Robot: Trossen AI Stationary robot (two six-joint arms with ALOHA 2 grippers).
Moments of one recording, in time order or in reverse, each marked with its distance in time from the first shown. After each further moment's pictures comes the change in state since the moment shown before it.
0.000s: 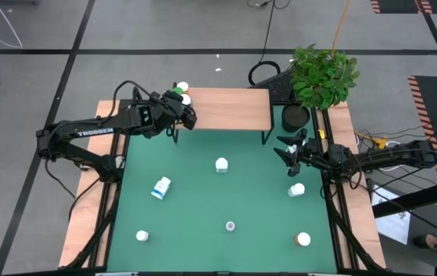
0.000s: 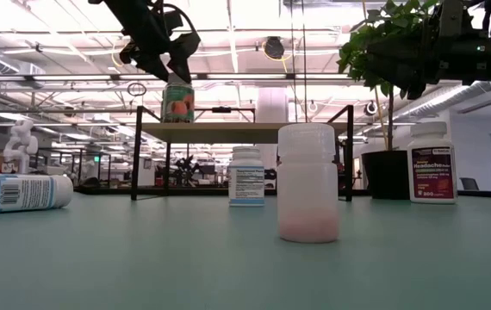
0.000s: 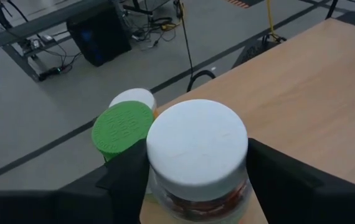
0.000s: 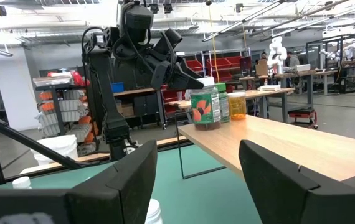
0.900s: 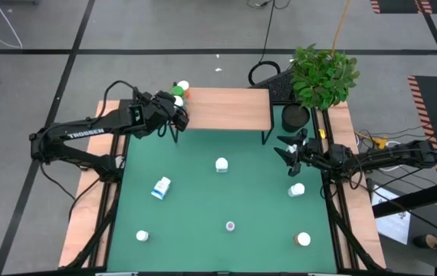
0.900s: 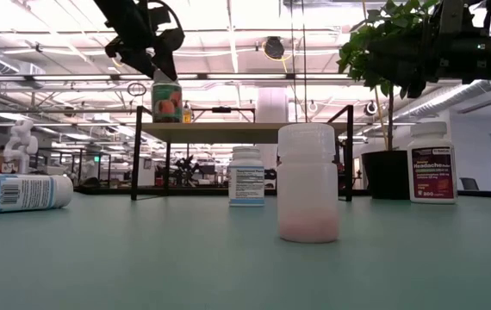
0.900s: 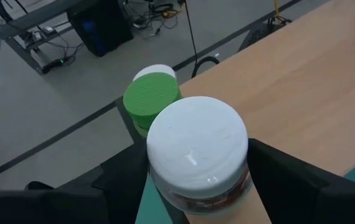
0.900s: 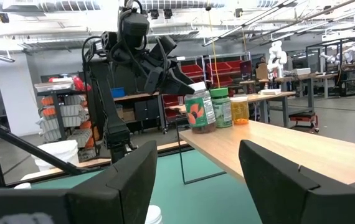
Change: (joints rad) left arm 0.007 -0.087 -0.004 -0.114 0.009 0.008; right arm 0.000 0.000 0.000 0.022 0.000 0.000
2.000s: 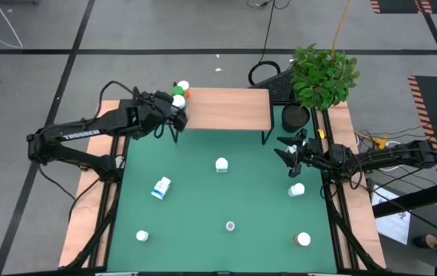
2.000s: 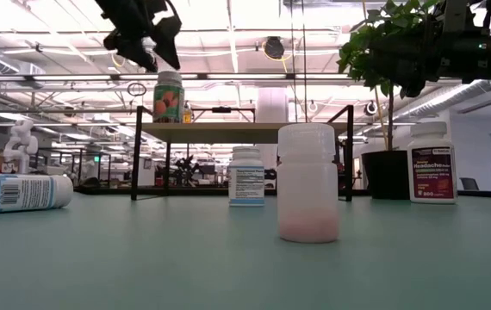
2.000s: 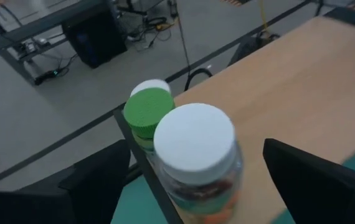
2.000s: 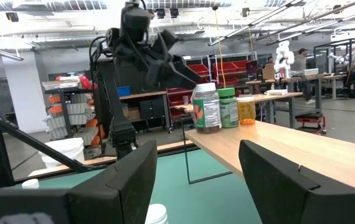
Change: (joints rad) left arm -0.034 -0.049 0.003 0.022 -0.006 0.024; right arm 0.000 0.000 0.000 0.000 -0.028 -0.004
